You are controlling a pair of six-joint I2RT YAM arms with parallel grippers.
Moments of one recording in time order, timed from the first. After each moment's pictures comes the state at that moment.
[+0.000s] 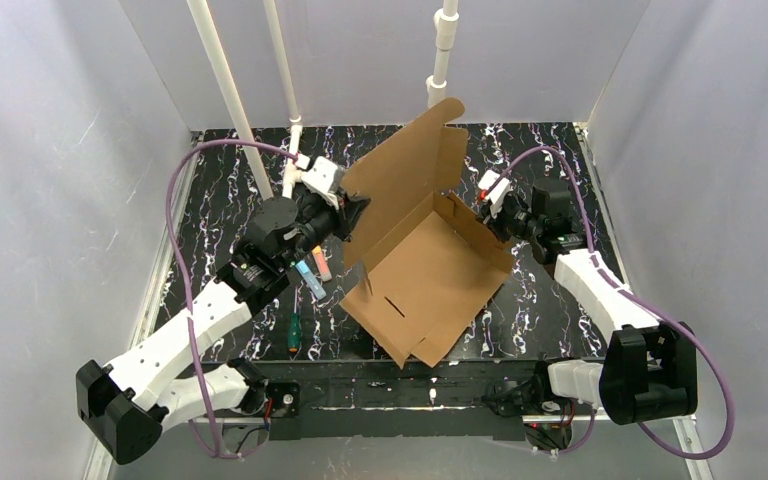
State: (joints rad) left arm -0.71 1.02 0.92 0.06 0.01 -0.09; right arm 0.19 1.23 0.77 -0.06 -0.58 -0.62
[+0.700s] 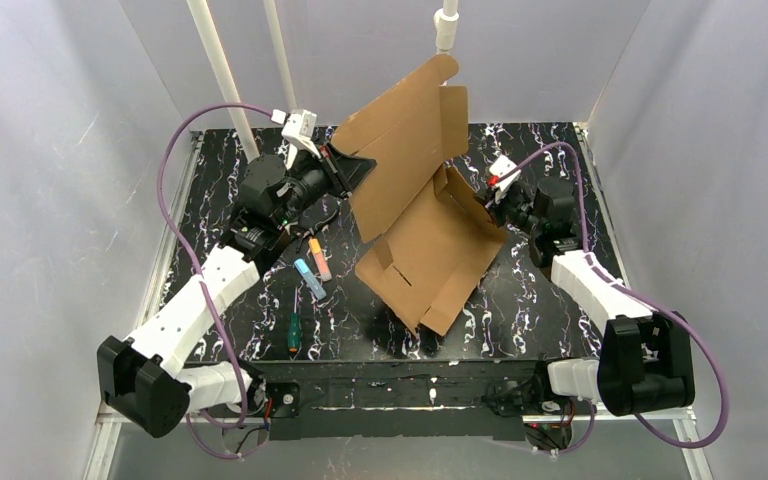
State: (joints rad) left arm -0.52 1.18 1.08 0.17 0.27 -0.53; right arm 0.18 1.26 0.75 0.27 -0.57 -0.45
